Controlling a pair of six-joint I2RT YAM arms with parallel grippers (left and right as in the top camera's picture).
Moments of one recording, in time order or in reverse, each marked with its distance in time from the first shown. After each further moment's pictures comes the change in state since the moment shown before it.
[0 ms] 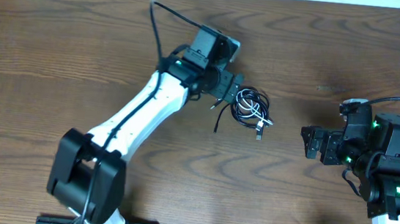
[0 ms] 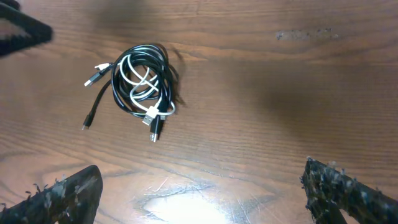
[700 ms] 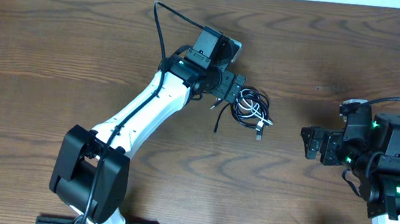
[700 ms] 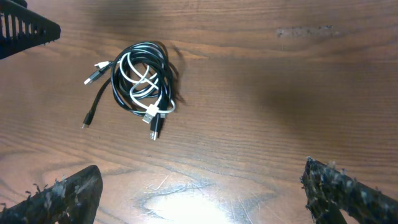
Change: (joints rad) left arm -0.003 0.017 0.000 0.023 0.000 0.000; right arm 0.000 0.000 0.000 -0.007 0.000 0.000
